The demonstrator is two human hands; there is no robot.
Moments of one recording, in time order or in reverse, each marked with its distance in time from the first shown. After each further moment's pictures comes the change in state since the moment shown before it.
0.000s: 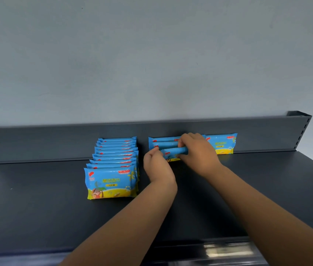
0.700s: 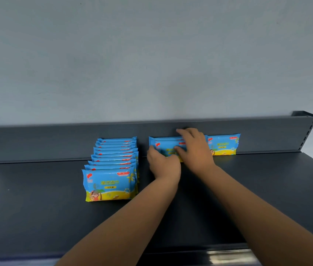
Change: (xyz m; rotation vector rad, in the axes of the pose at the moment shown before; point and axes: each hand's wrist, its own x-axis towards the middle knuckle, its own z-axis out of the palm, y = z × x) left_hand 0.035 -0.033 0.011 0.436 -0.086 0.294; right_hand 0.020 0.005 0.029 0.101 0.084 0.129
